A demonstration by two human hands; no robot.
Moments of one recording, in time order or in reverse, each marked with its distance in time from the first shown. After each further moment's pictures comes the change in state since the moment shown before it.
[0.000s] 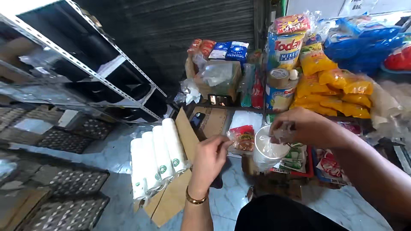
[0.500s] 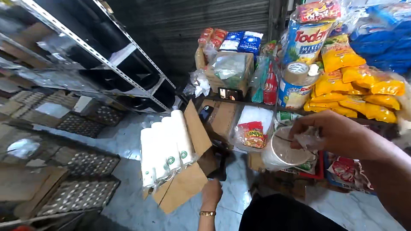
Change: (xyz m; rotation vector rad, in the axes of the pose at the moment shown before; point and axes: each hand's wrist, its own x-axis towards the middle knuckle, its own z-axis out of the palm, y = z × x) left_hand -0.172 -0.094 0.063 0.279 -0.811 -0.960; right_hand -0.003 0.004 0.004 -0.032 0.037 0.020
